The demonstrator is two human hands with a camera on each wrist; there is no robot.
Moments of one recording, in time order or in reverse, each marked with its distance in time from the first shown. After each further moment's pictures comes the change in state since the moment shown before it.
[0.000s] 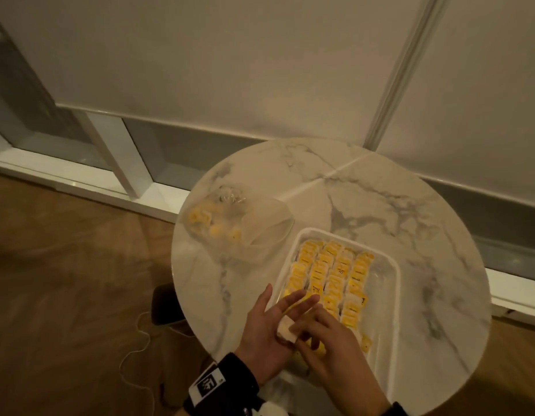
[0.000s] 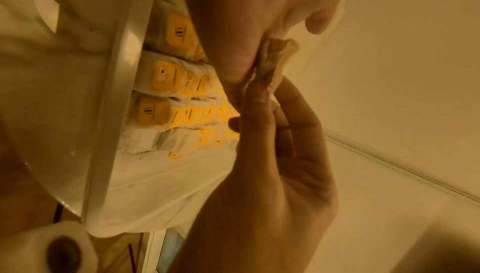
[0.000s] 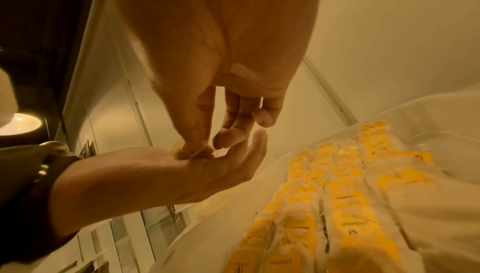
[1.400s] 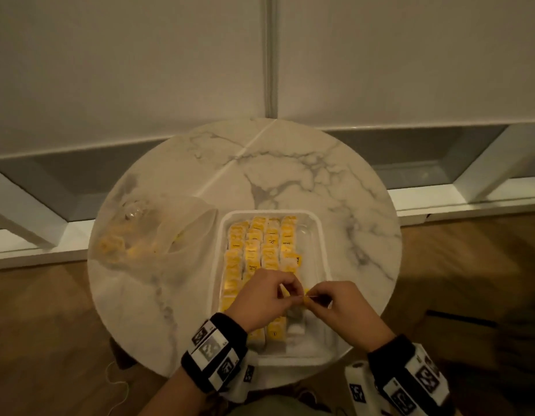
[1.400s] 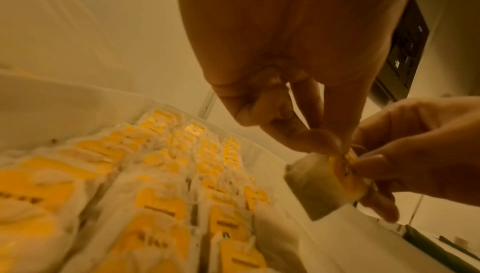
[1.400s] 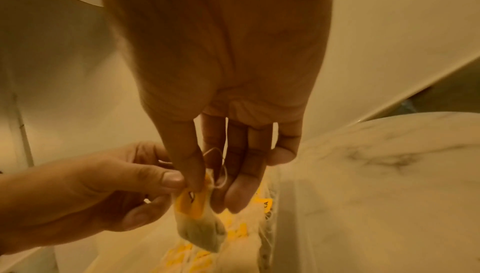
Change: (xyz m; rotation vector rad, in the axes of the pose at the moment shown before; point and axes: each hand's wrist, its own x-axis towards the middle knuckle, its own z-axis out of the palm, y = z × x) left_hand 0.052 -0.029 0.046 1.940 -0.447 0.448; right_hand -0.051 0.057 -0.062 0.004 0.124 0.438
